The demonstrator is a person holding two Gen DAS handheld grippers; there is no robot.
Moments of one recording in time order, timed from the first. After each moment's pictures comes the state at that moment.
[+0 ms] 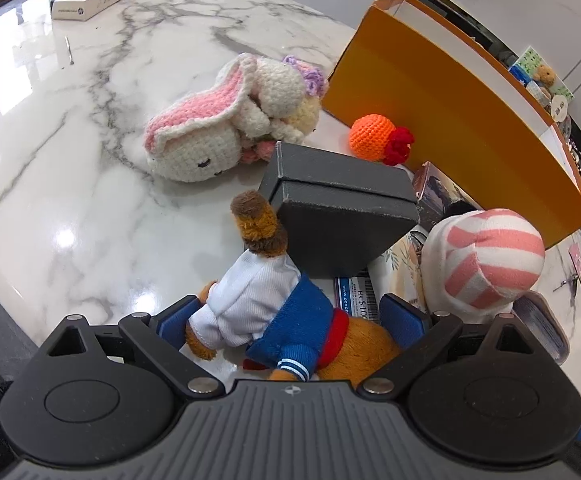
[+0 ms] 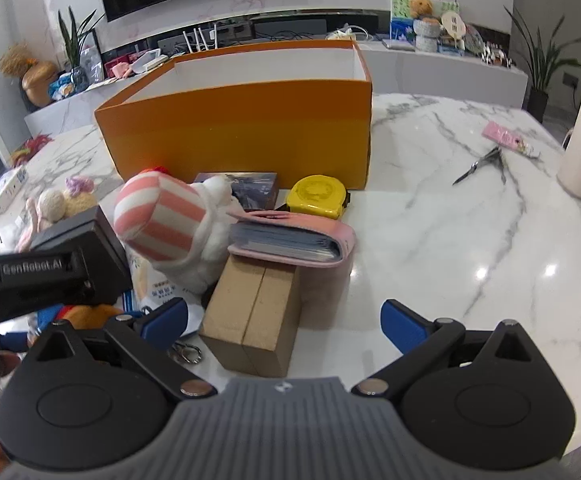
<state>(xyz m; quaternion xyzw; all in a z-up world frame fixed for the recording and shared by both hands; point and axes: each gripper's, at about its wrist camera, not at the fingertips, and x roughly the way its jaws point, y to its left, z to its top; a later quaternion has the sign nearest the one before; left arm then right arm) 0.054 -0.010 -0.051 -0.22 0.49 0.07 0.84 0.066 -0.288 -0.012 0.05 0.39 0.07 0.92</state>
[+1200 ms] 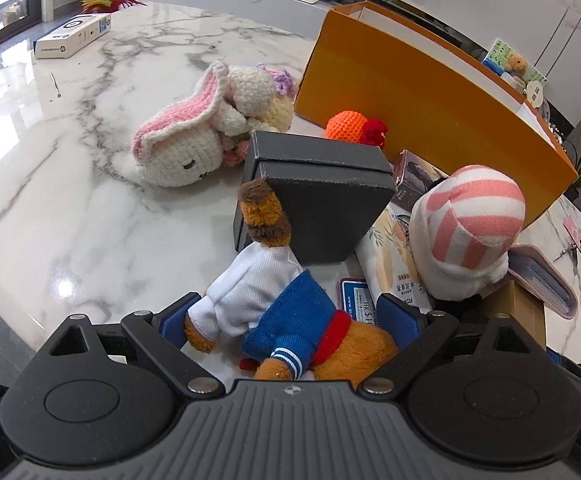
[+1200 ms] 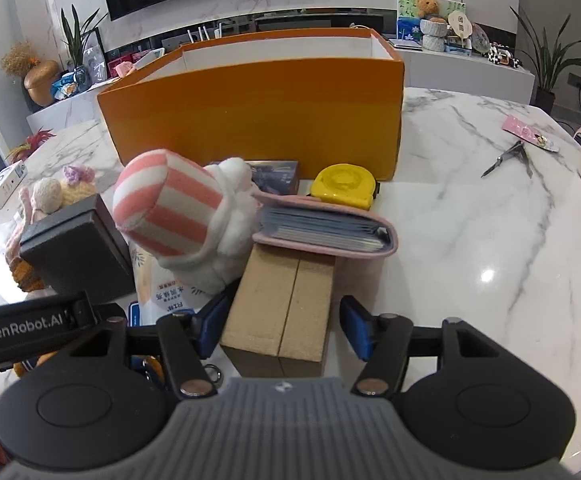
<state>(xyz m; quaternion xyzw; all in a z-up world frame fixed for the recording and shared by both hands) 0.036 -0.023 -0.054 -0.17 0.45 0.05 0.88 0.076 -0.266 -0.038 0.03 0.38 0.07 0.92</state>
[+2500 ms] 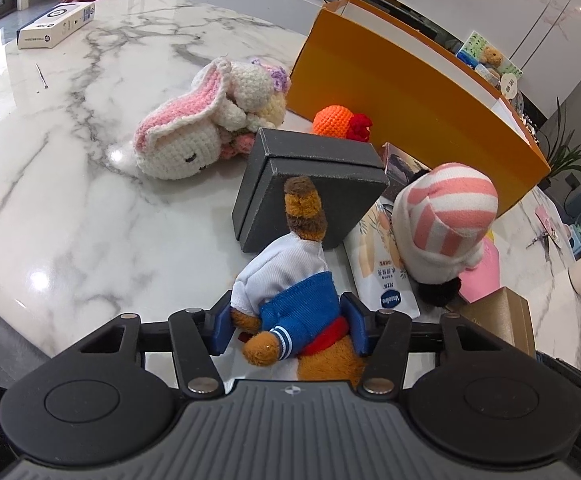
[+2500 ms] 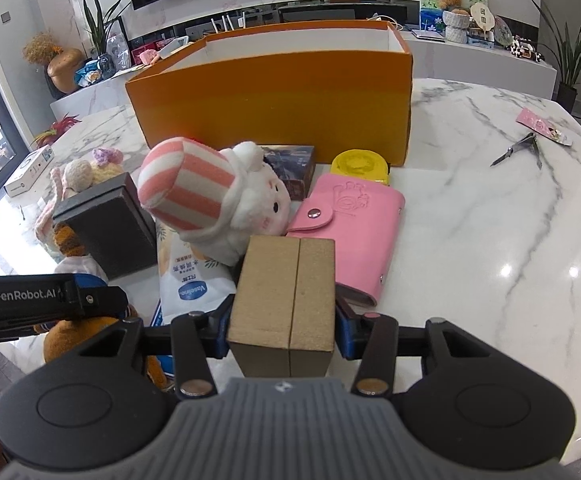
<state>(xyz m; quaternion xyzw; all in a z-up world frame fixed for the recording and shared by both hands) 0.027 -0.006 -0.049 -0.19 0.46 0.00 0.87 0.059 -0.275 -0.030 0.03 0.40 0.11 0.91</state>
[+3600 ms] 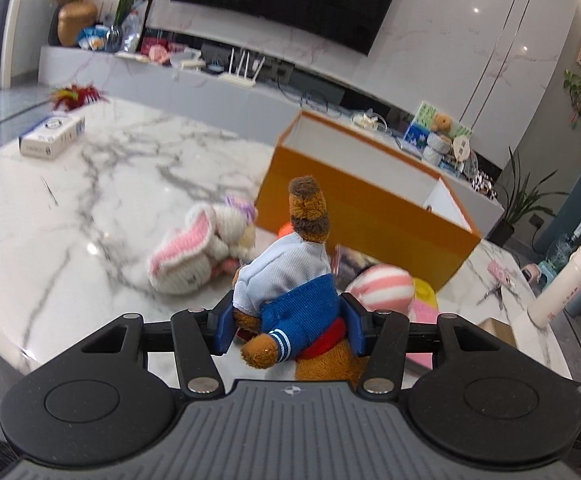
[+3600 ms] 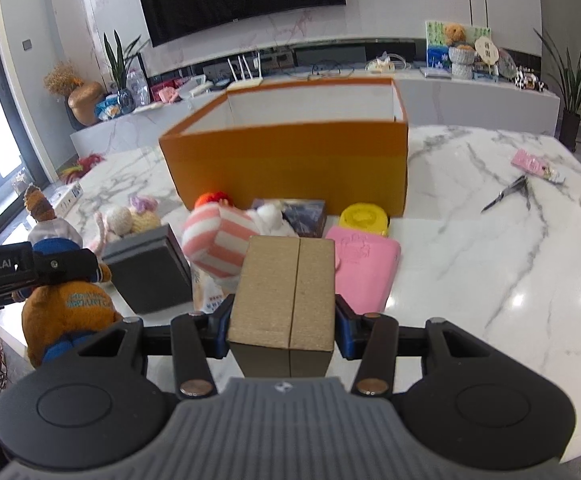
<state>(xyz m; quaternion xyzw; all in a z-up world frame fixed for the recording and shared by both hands) -0.010 0.008 0.022 -0.17 0.31 -0.02 0.93 0.029 -0.290 0.017 0.05 0.33 0.13 0.93</state>
